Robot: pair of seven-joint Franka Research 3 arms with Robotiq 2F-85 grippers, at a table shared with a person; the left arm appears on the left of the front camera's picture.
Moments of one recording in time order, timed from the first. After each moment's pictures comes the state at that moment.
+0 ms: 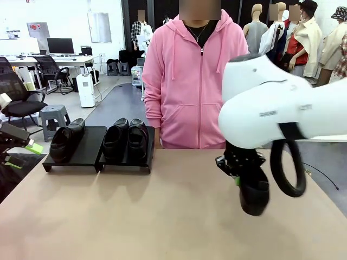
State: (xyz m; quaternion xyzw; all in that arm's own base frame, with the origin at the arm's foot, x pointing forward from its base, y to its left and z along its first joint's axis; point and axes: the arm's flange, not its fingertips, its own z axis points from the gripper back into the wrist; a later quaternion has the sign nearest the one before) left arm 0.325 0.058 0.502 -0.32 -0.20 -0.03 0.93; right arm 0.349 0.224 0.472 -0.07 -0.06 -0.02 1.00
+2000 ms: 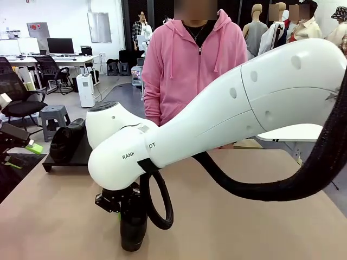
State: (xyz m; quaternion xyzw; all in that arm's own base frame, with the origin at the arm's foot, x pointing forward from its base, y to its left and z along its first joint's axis) left arm 0.325 0.058 0.502 -0.32 -0.20 -0.03 0.93; right arm 0.349 0.544 0.360 -0.01 -0.01 0.06 1.00
